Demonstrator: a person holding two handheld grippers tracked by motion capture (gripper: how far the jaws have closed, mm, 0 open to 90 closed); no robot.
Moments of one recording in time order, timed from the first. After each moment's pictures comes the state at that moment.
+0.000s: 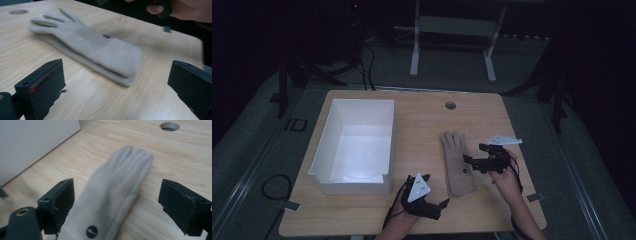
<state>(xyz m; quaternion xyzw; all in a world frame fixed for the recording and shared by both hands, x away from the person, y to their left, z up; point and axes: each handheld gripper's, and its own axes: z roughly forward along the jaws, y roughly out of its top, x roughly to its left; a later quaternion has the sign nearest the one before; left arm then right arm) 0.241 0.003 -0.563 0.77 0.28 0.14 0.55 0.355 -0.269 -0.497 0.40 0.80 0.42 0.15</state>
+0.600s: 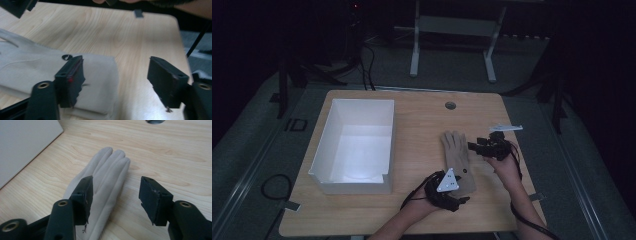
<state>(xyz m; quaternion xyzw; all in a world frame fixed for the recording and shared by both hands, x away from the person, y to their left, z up) 0.273 -0.053 -0.547 0.84 0.14 0.10 0.51 0.397 -0.279 -0.497 0.45 0.79 0.40 0.12</state>
